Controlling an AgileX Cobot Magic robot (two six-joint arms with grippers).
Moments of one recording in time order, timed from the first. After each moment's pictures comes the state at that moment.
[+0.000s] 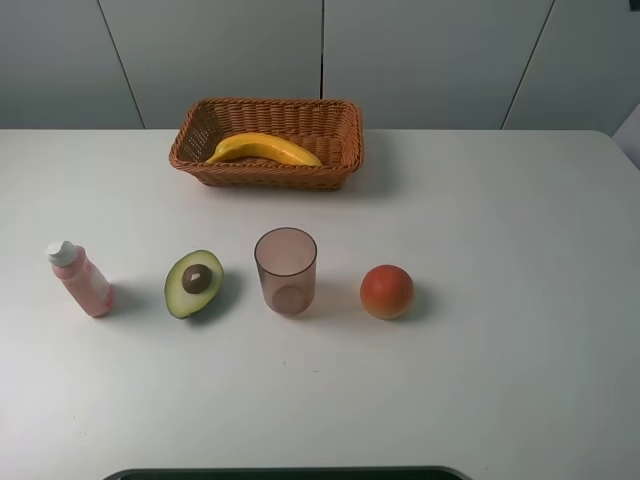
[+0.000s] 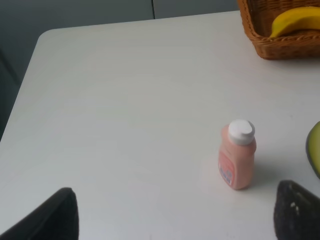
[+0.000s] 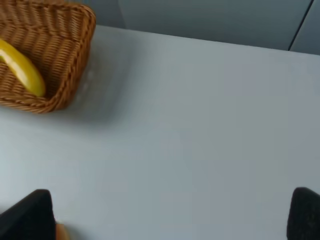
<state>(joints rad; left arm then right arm) -0.21 0.00 -0.51 0.10 1.08 -0.04 -0.20 1.16 -1.20 0.41 1.05 -0.49</state>
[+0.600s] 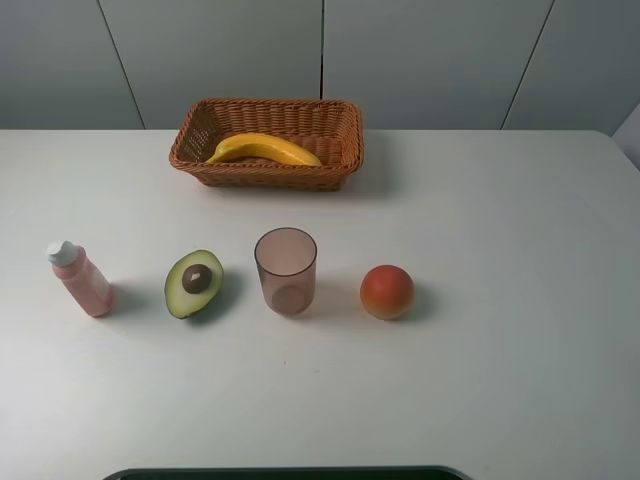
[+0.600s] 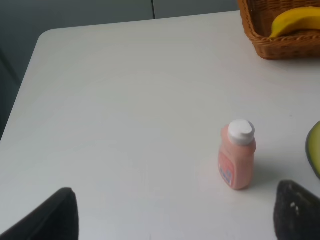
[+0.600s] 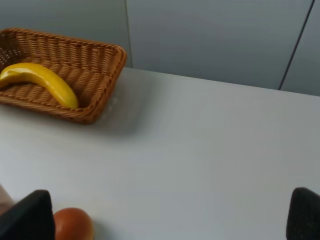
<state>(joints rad) -0.21 0.00 -0.51 0.10 1.08 -0.04 -0.16 0.53 -0.77 0.43 0.96 -0.49</state>
